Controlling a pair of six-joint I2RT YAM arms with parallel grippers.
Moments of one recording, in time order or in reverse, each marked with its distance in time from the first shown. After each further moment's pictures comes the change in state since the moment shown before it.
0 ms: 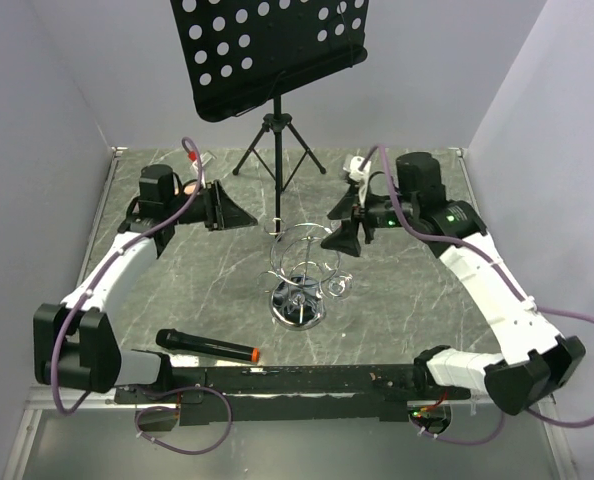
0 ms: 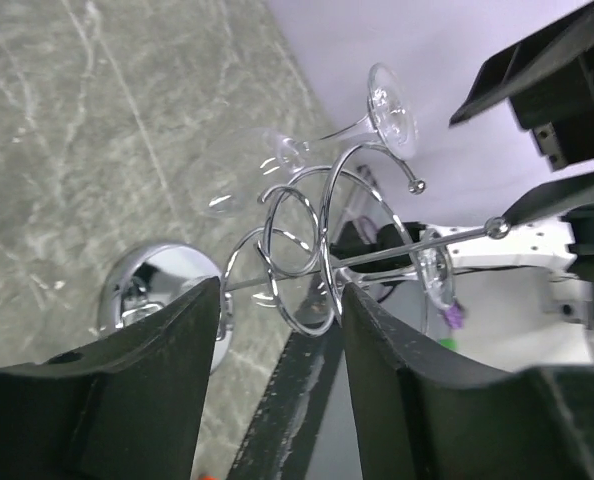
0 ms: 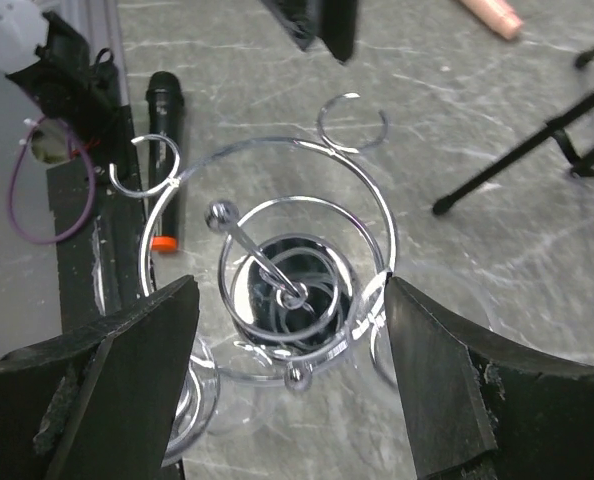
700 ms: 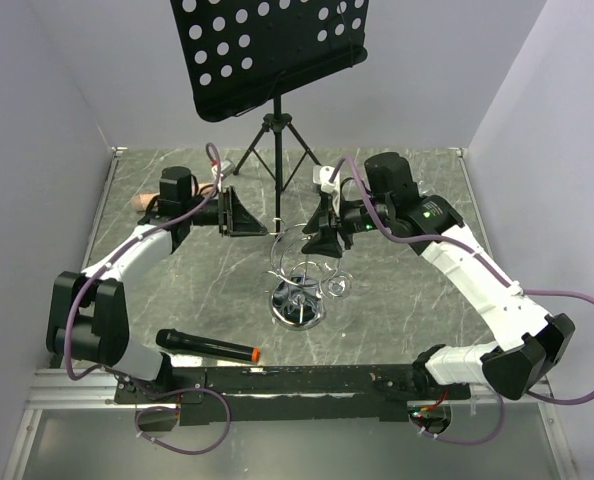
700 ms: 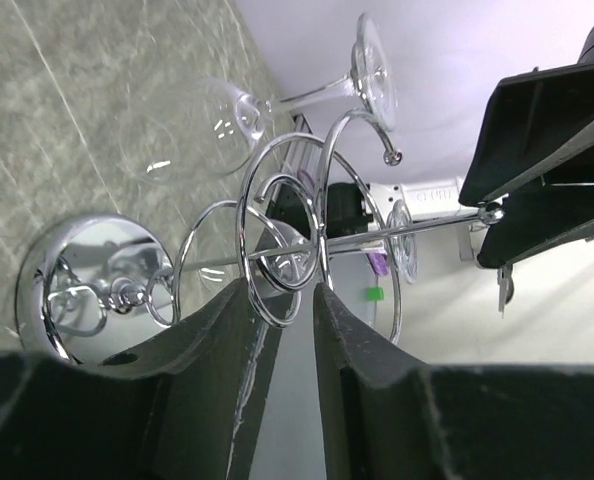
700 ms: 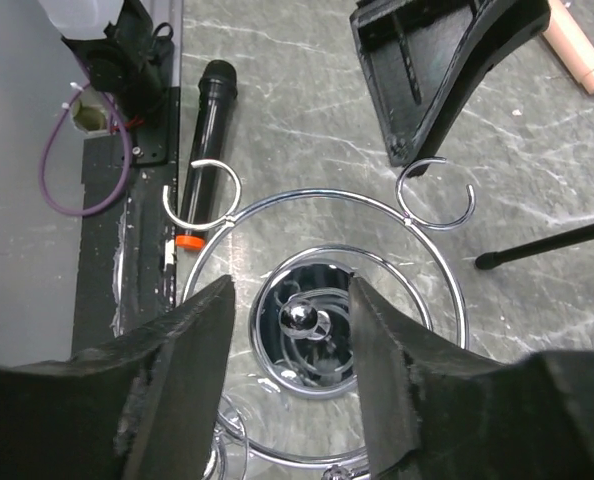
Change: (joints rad) left arm -0.048 0.167 -0.011 0.169 0.170 -0.158; right arm 0.173 0.103 0.070 -0.006 -0.003 -0.069
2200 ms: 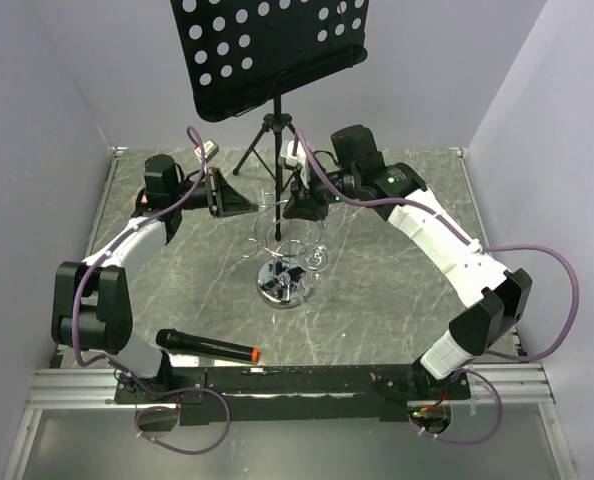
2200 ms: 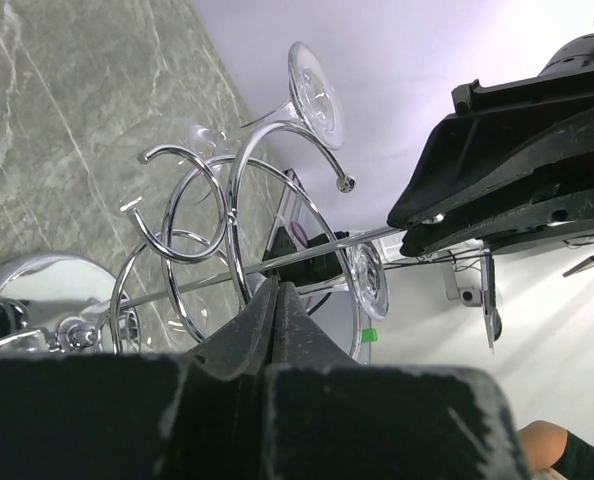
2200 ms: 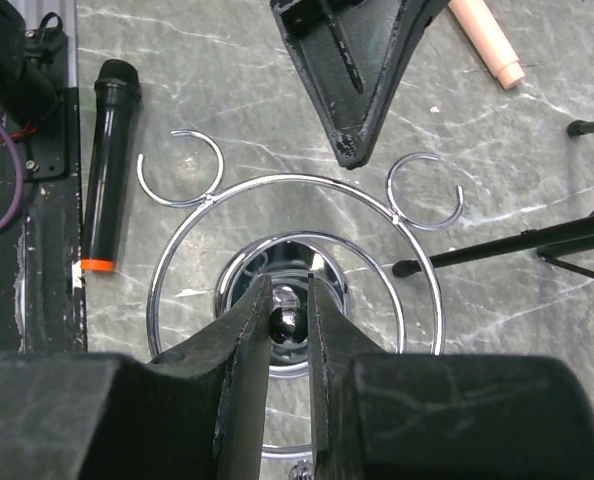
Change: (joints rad) left arm 0.082 0.075 0.050 0.254 0.026 -0.203; right arm 0.030 0.279 0.284 -0.037 0.159 -0.054
